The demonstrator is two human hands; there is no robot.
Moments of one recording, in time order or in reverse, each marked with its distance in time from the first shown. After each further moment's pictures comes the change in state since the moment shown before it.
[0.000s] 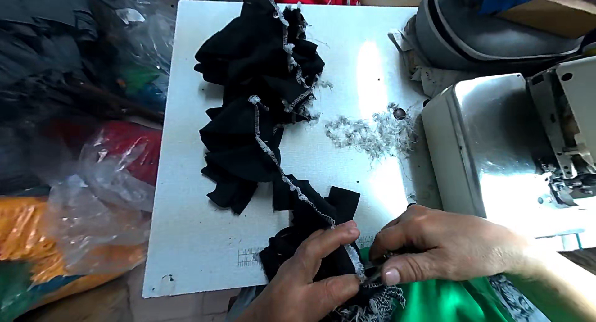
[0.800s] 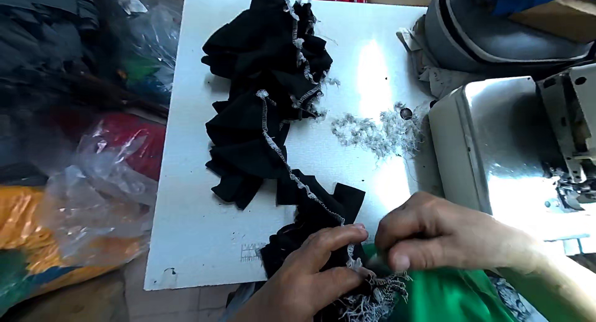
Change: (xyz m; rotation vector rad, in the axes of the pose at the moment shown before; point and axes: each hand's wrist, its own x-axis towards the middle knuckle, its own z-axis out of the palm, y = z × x) left_hand 0.000 -0.003 -0.003 0.006 -0.016 -0.016; right_hand 0.012 -0.002 0.000 0.089 0.208 -0.232
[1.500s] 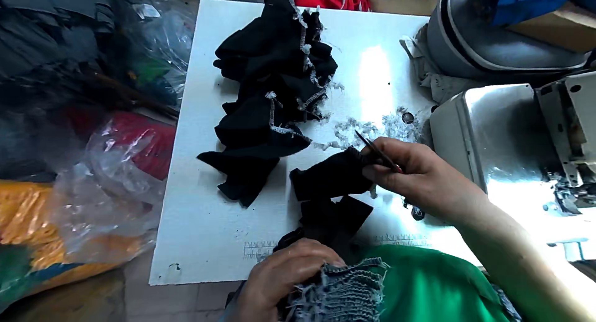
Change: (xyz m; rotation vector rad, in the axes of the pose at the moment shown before) left_hand -0.017 0.004 -0.011 -0.188 0.178 -0.057; right_hand 0.036 -0.011 -0.006 -0.117 0.438 0.162
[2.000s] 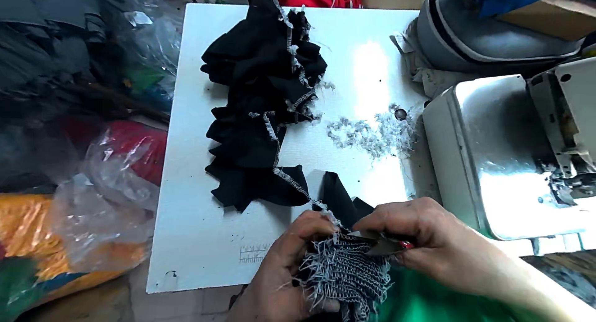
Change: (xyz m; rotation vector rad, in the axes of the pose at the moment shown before) left_hand 0.022 -0.014 0.011 -0.274 -0.016 -0.093; right_hand -0.051 0.011 0.013 -0.024 -0.146 -0.218
